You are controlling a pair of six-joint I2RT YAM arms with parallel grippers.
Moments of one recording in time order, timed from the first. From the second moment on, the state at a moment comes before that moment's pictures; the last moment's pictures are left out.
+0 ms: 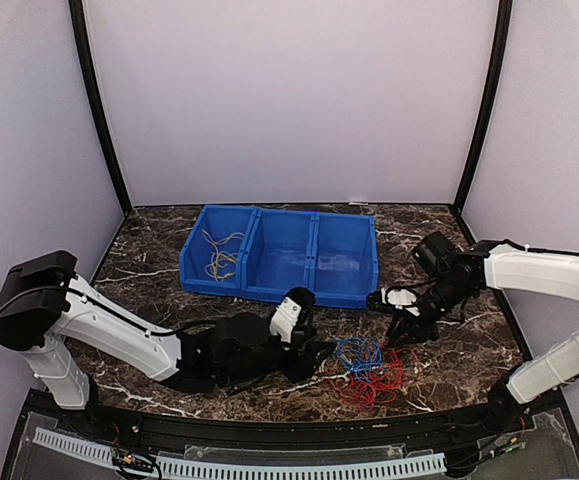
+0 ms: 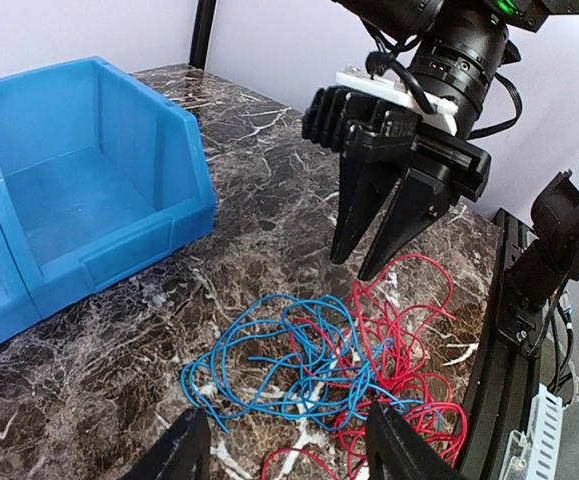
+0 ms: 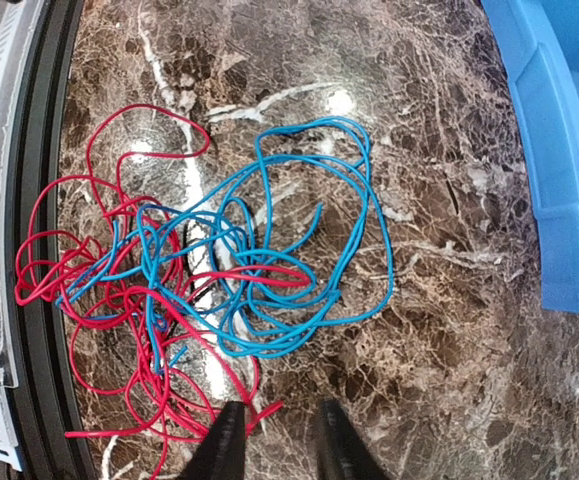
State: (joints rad) left arm -1.32 1.71 0.76 0.62 -0.30 -0.36; right arm 0.54 1.36 0.80 -0.76 -0.51 -0.81
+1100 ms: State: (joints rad) left arm -1.32 1.82 0.80 0.67 -0.23 -0.35; right arm 0.74 1.39 0.79 -0.83 -0.48 -0.80
